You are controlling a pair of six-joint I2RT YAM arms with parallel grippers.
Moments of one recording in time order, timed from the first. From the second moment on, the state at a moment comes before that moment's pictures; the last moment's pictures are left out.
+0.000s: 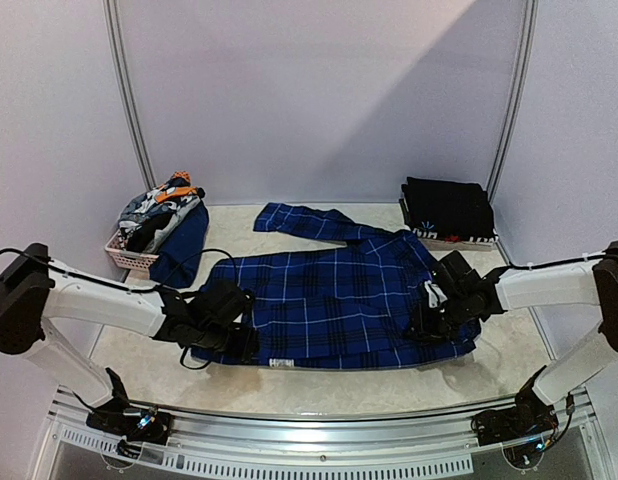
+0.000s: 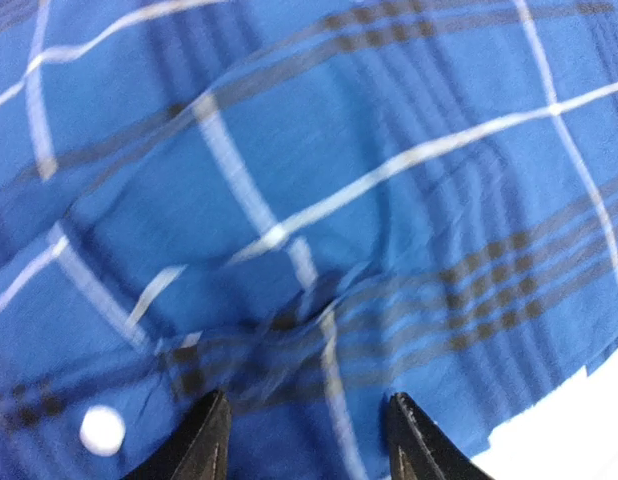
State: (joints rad) left arm -0.93 1.48 0.64 -0.25 -0.16 -0.60; right arm 0.59 1.47 0.66 -0.31 -0.23 0.69
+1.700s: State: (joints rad) left arm -0.60 1.92 1.07 -0.11 -0.08 -0.38; right arm 0.44 1.92 1.14 -0.20 -0.25 0.49
